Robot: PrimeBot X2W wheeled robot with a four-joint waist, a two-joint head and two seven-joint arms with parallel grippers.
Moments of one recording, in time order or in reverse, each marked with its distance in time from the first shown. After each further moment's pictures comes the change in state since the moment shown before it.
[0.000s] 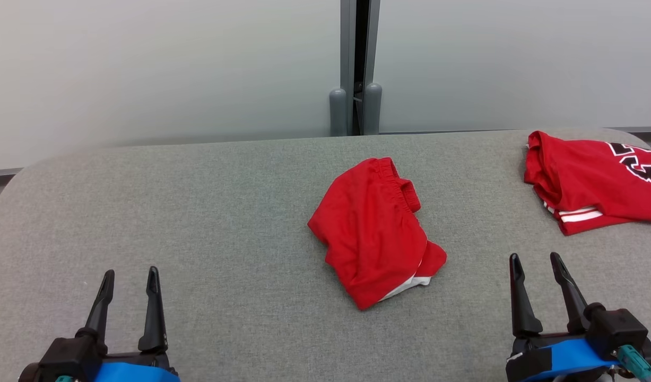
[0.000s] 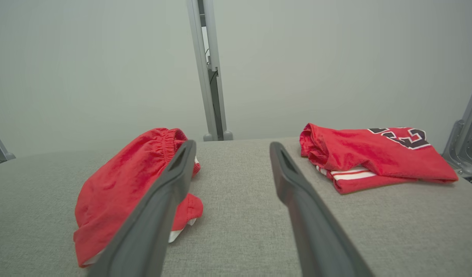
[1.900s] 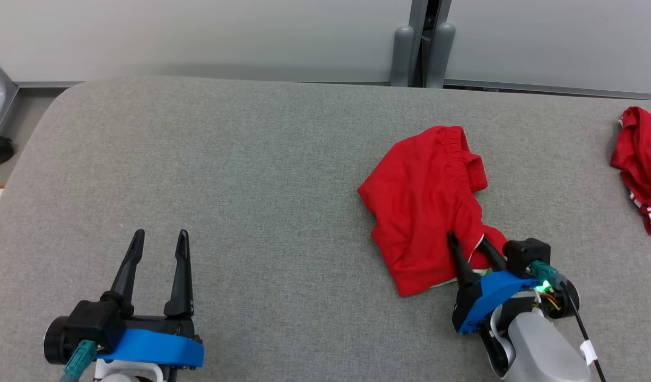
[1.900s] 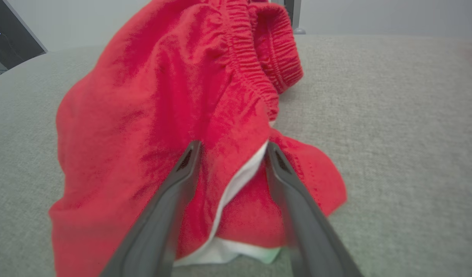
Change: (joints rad) left arm -0.109 -0.053 -0.020 0.018 0.045 -0.064 0.000; right arm -0.449 0.000 0.144 0.704 0.030 0.000 0.007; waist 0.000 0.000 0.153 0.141
